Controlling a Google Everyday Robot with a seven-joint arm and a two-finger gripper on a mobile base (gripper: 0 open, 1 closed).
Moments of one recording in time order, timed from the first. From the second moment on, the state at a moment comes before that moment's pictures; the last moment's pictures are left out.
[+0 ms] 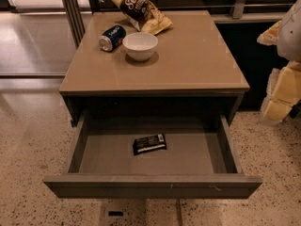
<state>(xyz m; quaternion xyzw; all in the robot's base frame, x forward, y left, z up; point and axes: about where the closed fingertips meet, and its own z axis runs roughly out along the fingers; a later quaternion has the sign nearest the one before) 0.438 -0.217 0.976 -0.60 0.78 -0.03 0.16</state>
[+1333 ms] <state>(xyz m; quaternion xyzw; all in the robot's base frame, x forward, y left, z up) 0.491 -0.164 0.923 -0.66 0.71 0.04 0.24</state>
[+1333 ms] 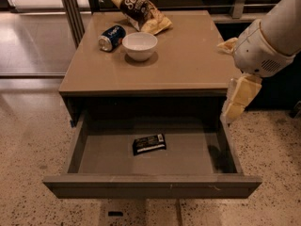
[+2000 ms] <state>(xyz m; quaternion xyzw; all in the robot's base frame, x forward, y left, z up) 0.487 -0.165 0.903 -0.63 0.73 0.05 0.25</state>
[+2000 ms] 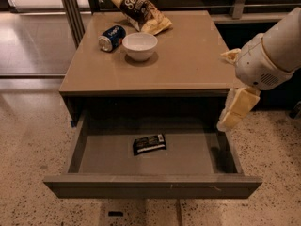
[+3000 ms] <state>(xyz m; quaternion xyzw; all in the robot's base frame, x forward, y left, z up) 0.497 -0.095 0.792 -0.63 0.71 0.18 0.27</state>
